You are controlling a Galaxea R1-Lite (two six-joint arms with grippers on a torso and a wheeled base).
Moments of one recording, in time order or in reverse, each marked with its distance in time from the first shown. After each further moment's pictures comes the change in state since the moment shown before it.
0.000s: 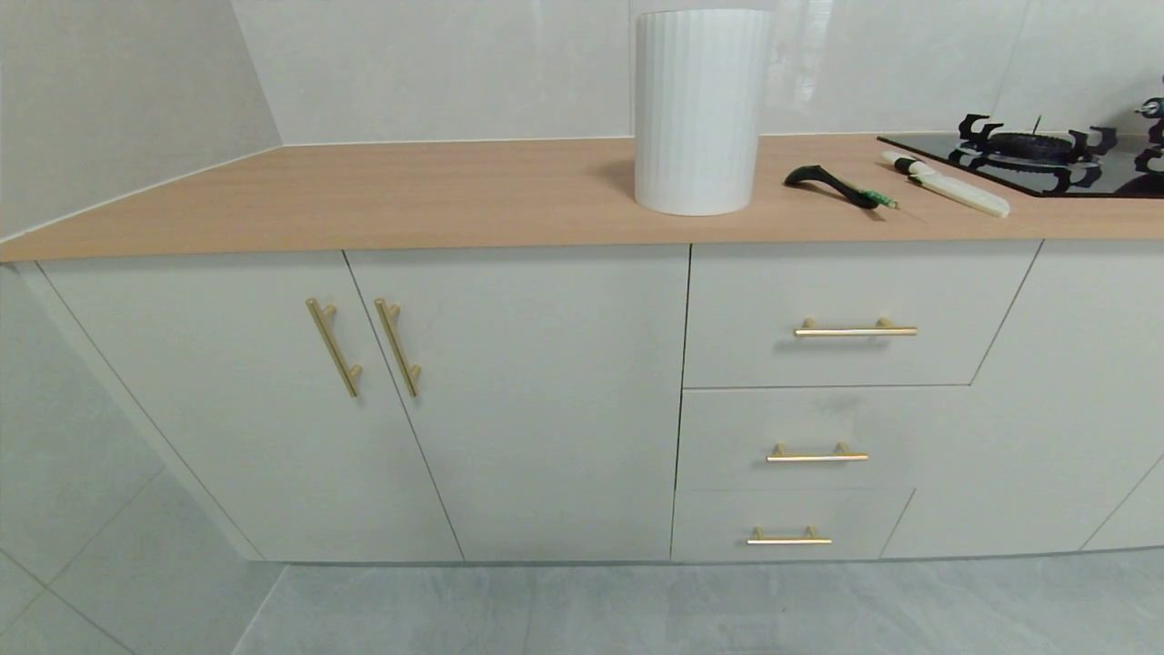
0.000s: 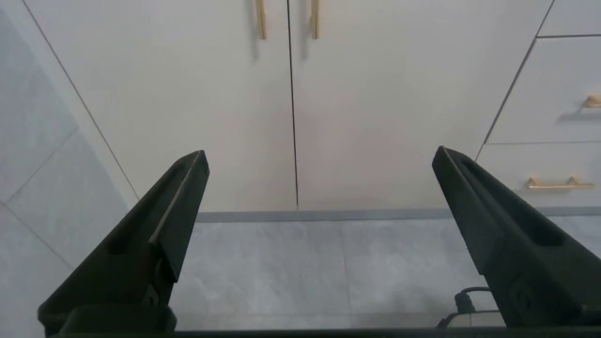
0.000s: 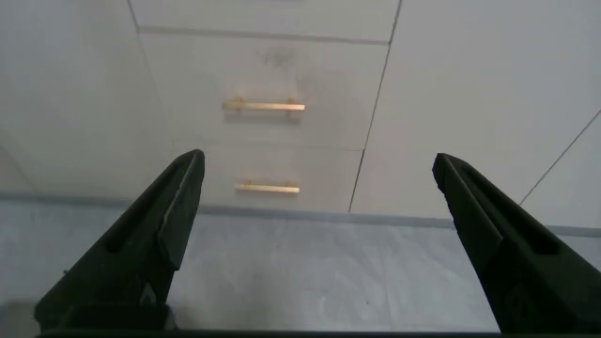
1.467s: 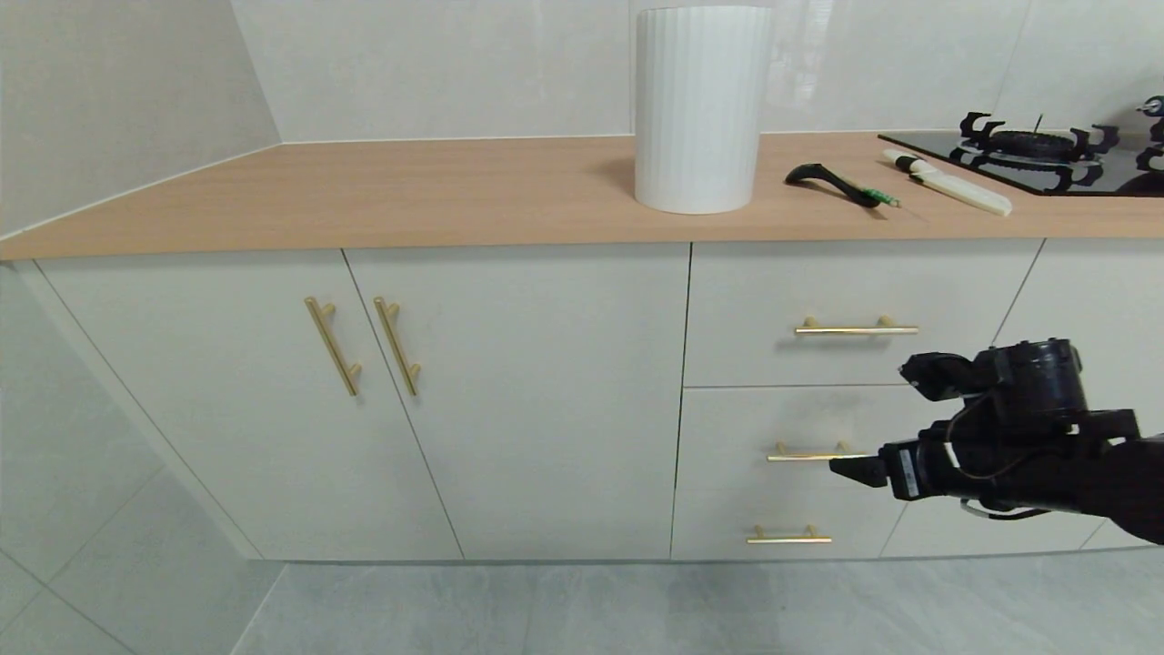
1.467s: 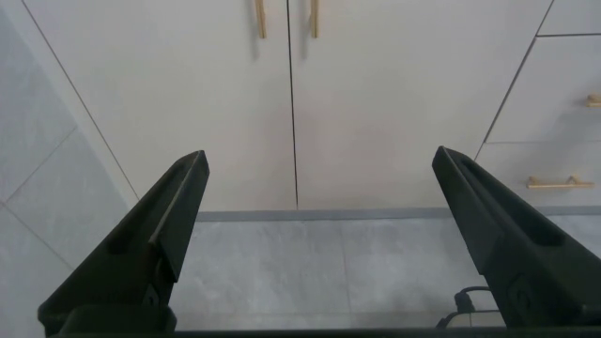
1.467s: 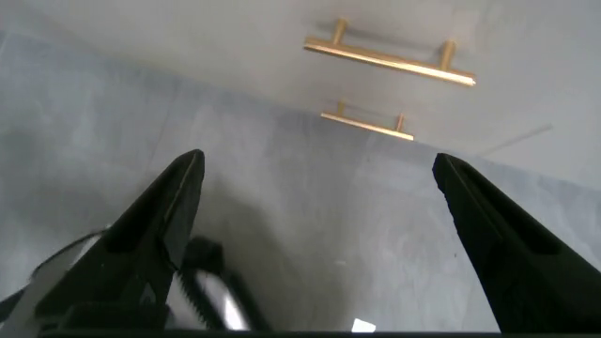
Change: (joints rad) left arm 0.000 0.000 0.000 0.000 0.000 0.000; right arm 0.149 1.771 -0.697 -0.470 0.140 0.054
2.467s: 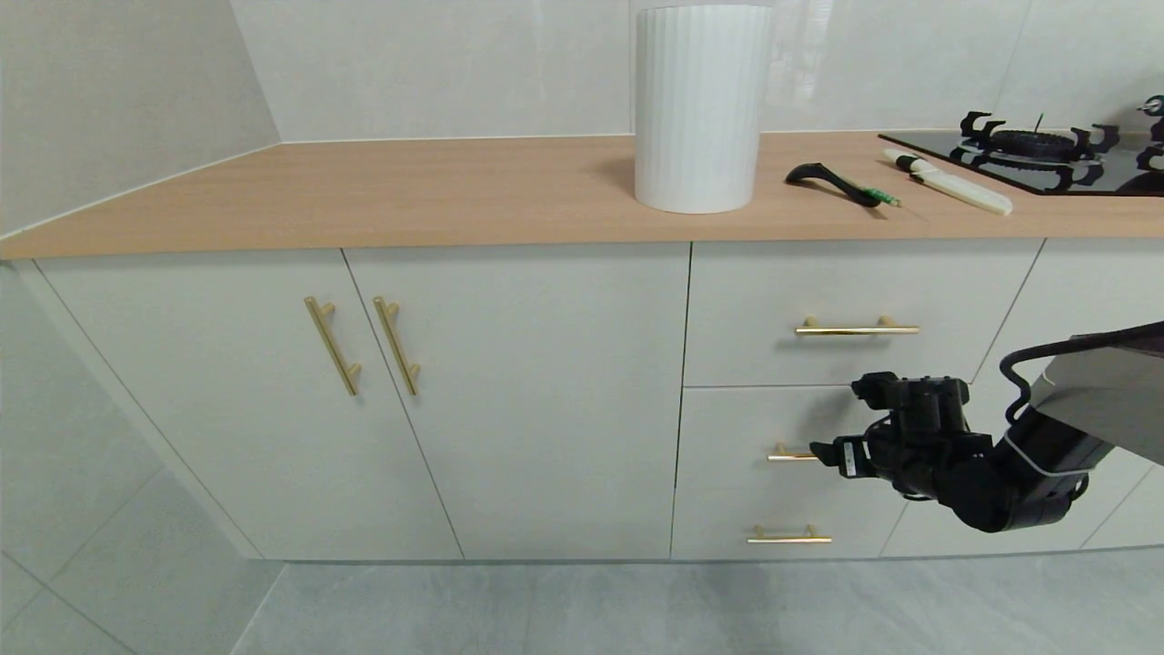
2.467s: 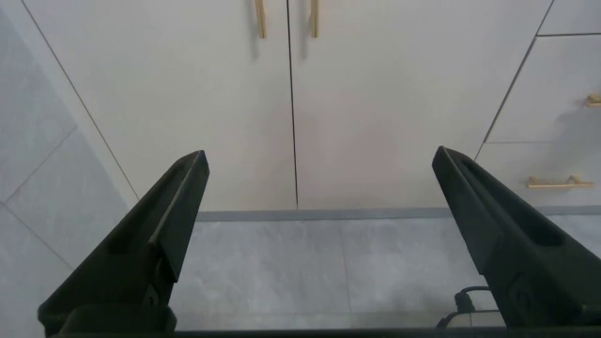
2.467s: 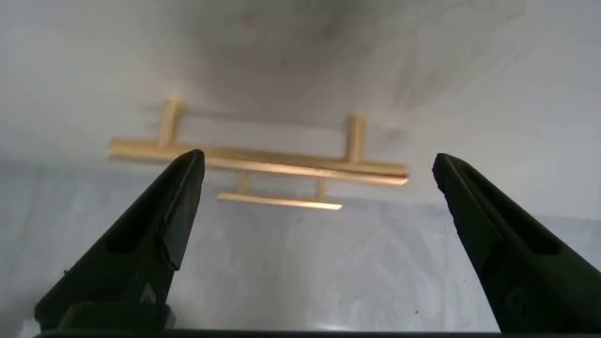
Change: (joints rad) left arm 0.000 0.000 0.000 0.000 0.000 0.000; right arm -0.054 0.479 -0.213 -0.379 -0.226 0.008
